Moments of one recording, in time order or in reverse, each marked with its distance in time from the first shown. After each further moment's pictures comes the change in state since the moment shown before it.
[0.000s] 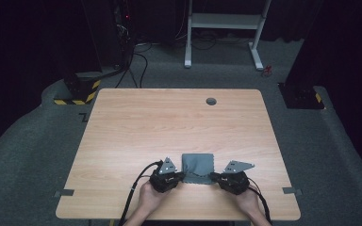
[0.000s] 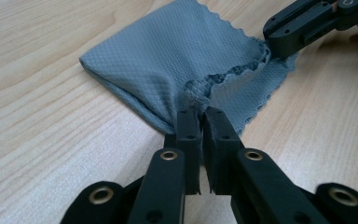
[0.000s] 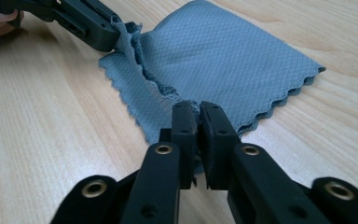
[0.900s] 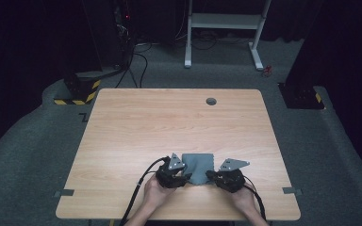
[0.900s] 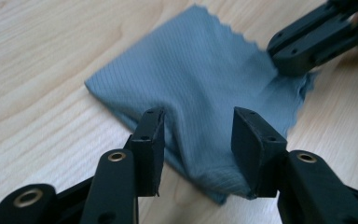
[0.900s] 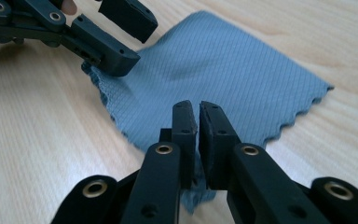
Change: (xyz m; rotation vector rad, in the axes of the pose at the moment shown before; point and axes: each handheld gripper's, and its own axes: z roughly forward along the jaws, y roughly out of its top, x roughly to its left) left arm -0.005 0.019 0.013 0.056 0.075 0.032; right arm 0.006 0.013 0.007 0.013 -0.014 0.001
